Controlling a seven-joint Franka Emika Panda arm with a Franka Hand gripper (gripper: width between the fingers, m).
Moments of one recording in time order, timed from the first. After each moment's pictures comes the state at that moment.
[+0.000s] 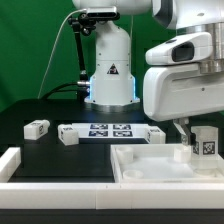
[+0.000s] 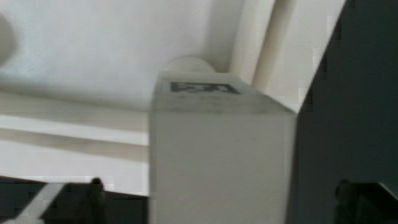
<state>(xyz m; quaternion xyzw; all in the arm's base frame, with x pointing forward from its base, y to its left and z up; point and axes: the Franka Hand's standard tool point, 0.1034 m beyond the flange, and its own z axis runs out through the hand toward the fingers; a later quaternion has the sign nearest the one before) 0.619 0.116 0.084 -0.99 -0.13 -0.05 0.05</state>
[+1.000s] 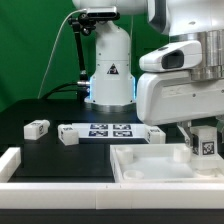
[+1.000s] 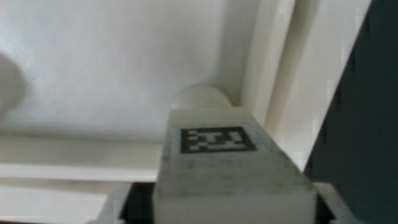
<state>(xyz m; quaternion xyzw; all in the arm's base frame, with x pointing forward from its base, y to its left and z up) 0.611 0.114 0.074 -1.00 -0.06 -0.05 0.05</state>
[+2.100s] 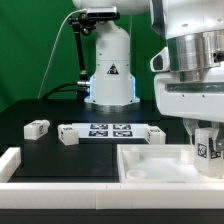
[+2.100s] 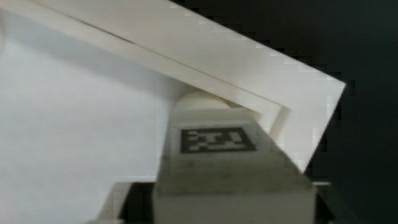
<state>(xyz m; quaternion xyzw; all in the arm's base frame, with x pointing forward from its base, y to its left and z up) 0.616 0.113 0.072 -0.82 0.56 -0.01 0.10</state>
